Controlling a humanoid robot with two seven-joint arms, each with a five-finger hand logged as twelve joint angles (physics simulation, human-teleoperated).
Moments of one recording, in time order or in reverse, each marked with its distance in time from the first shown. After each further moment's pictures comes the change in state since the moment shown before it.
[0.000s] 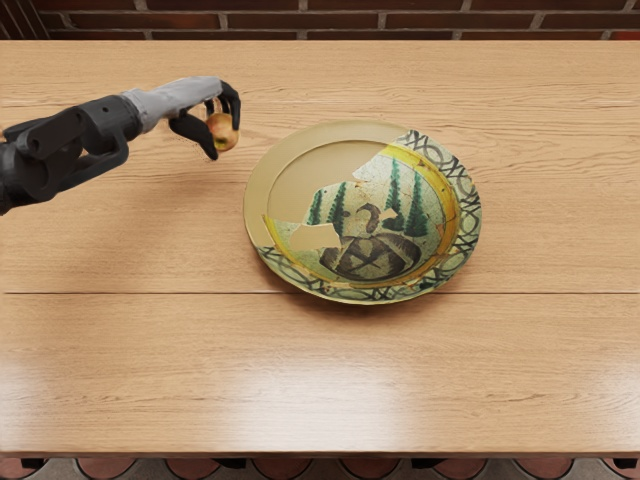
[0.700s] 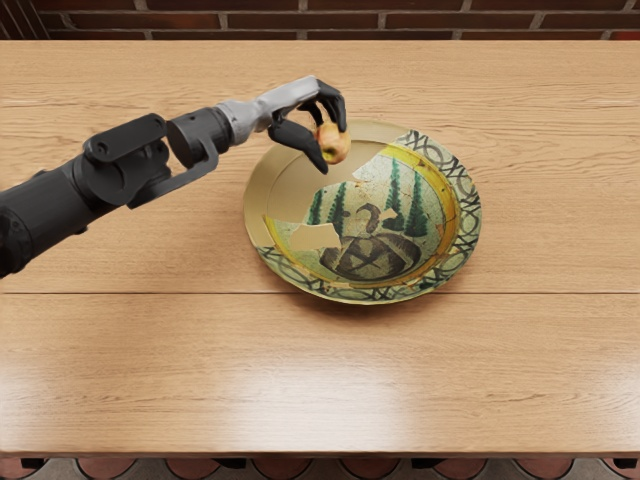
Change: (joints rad) left arm 0.035 -0.152 -0.294 -0.111 -0.056 -0.108 0.000; right arm 0.000 0.000 0.000 0.000 0.000 0.000 0.000
